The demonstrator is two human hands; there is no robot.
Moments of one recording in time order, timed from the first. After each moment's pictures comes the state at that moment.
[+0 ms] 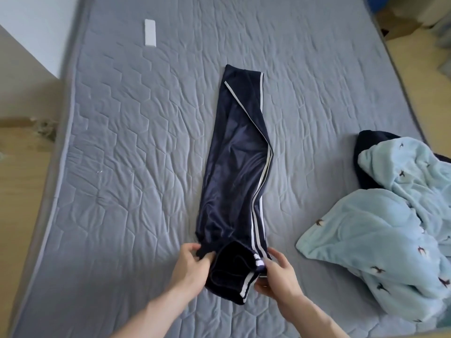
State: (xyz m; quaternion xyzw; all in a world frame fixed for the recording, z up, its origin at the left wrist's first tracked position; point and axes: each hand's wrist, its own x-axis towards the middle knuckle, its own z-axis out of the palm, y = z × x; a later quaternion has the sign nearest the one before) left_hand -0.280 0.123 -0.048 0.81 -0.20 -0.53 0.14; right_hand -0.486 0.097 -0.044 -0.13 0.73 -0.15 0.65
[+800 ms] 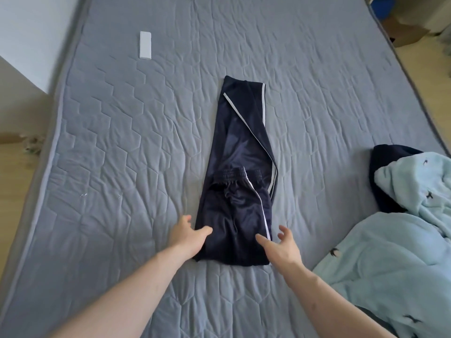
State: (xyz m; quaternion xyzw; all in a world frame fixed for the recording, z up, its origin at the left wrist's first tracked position) left_hand -0.244 -0.018 -0.121 0.82 -0.26 -0.50 0.10; right_hand -0.477 -0.034 -0.114 -0.33 0.78 -0.06 0.53
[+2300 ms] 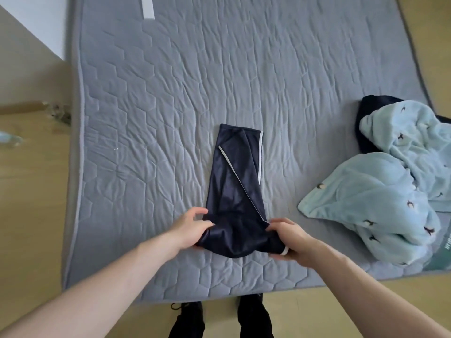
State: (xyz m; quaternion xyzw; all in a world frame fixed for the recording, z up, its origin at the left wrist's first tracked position) left_hand -0.234 0.122 -0.002 0.75 -0.26 -0.60 0.06; right_hand -0.496 0.088 0.007 -0.15 0.72 0.01 0.68
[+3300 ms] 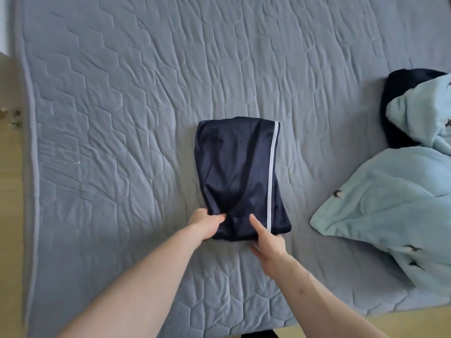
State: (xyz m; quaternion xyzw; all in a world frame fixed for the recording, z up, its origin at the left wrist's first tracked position) left_hand -0.286 0.035 -0.155 0.79 -0.25 -0.57 -0.02; right_hand -0.457 0.065 -0.141 0.04 0.75 -0.20 0.63
